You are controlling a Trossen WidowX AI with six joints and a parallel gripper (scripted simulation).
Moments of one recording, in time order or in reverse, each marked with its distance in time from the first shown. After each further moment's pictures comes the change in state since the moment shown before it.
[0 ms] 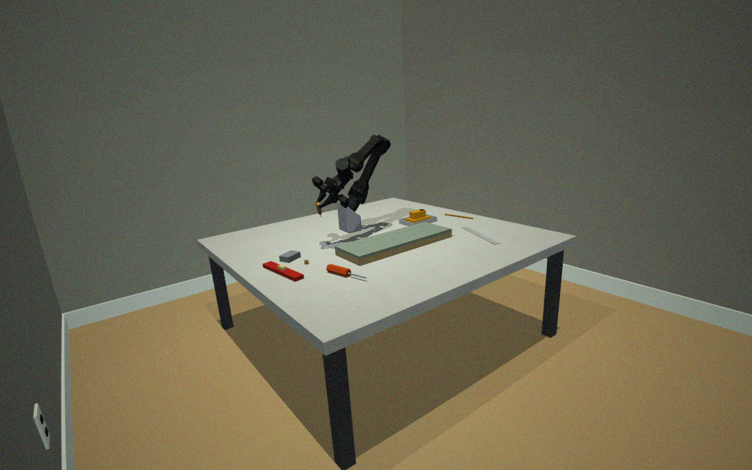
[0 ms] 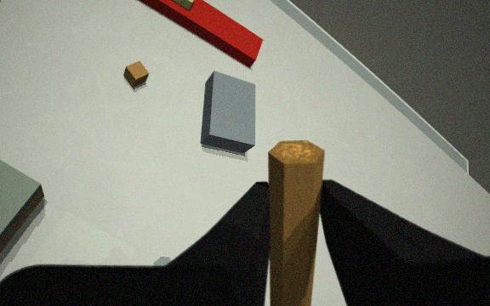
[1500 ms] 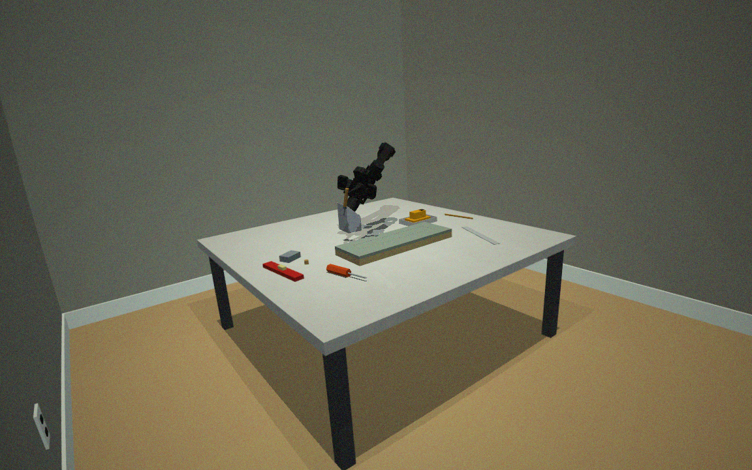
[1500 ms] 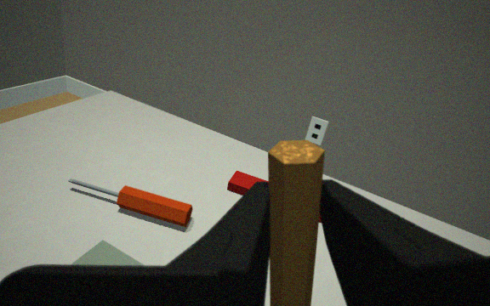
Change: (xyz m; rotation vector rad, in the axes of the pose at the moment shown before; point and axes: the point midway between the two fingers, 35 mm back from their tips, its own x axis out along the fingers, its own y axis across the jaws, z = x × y) arm -0.102 0.073 0.018 0.297 -0.655 0.132
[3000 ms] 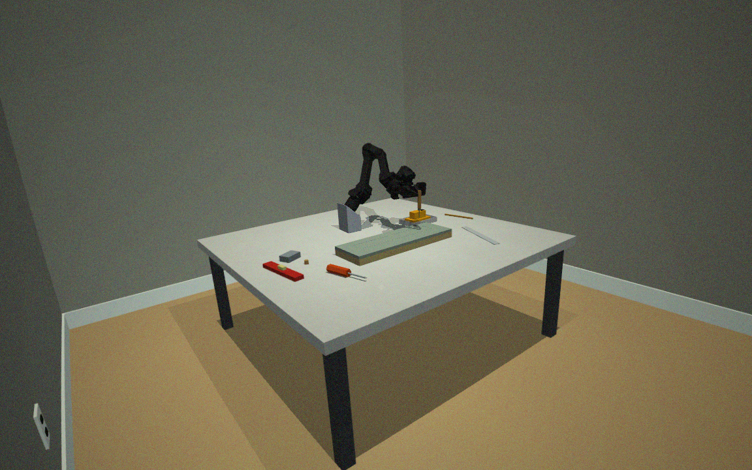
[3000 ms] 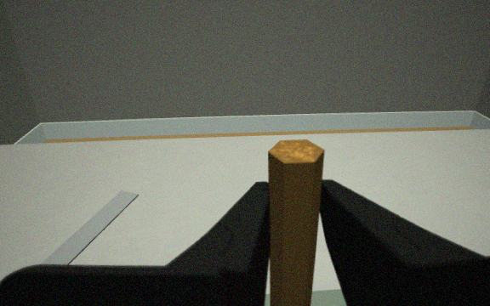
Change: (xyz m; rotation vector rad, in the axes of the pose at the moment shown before) arm -0.231 0.205 -0.028 0.063 -0.157 1.072
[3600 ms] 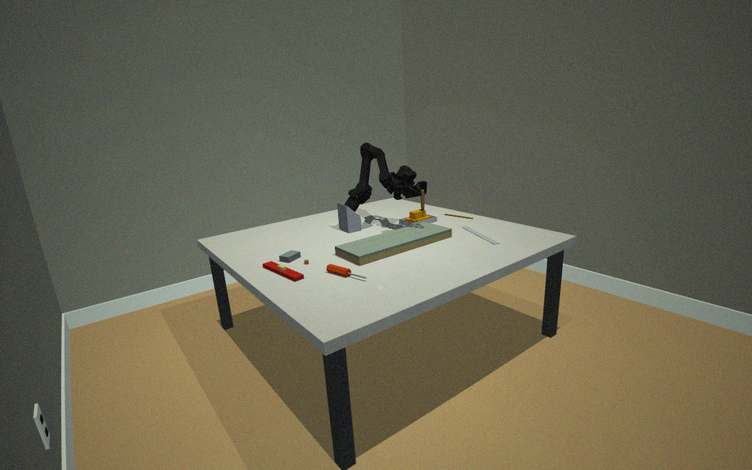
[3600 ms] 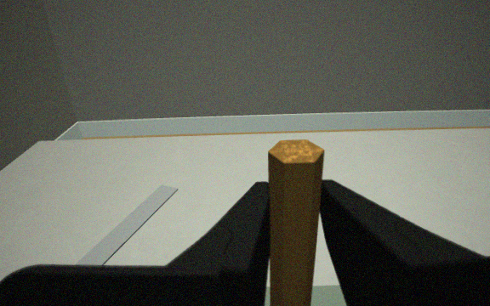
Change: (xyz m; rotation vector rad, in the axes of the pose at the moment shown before) arm -0.008 0.022 -0.002 0.027 -0.002 0.082
